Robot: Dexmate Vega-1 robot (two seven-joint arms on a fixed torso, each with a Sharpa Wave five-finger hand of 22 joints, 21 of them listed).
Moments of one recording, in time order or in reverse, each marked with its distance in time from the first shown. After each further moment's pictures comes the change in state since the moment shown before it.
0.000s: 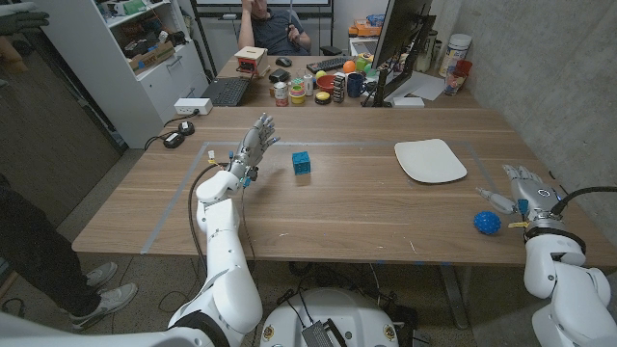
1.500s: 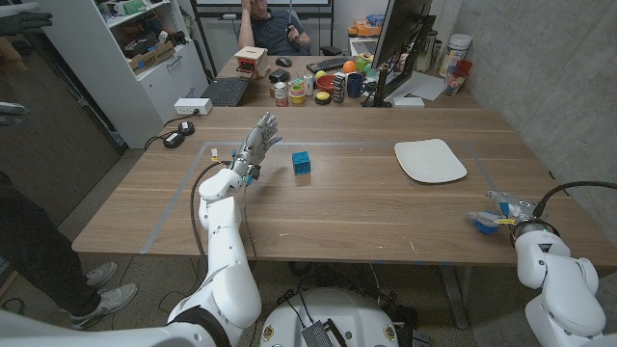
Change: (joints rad) left arm -0.024 0.012 0.005 0.043 0.011 -0.008 0.006; left_hand 0.000 0.000 0.000 0.000 0.005 0.000 0.000 0.000 0.000 0.000 0.000 0.000 0.000 0.000 0.000 0.000 0.000 0.000 0.000 -0.005 0.000; right arm 0.033 -0.059 -0.038 0.040 0.001 -0.030 0.264; right_hand 0.136 -0.049 -0.031 -0.037 0.054 0.129 -0.003 0.021 0.005 0.126 -0.025 0.059 -0.005 0.115 -0.072 0.016 -0.002 0.263 -0.024 -0.002 0.000
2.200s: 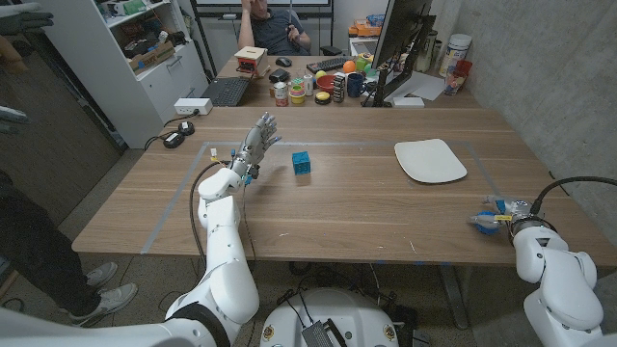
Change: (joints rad) left arm -0.016 0.013 -0.009 0.030 -0.004 -0.012 -0.002; left_hand 0.000 0.000 -0.003 -0.003 0.000 0.000 0.000 0.000 0.000 0.000 0.000 0.000 0.000 0.000 0.000 0.000 0.000 0.000 0.000 0.000 0.000; right arm 0.020 -0.017 -0.011 -0.007 -0.012 -0.010 0.082; right_hand 0.214 0.053 0.002 -0.010 0.021 0.147 -0.001 0.007 0.005 0.188 -0.044 0.025 0.000 0.261 -0.076 0.026 0.008 0.326 -0.292 0.039 0.007
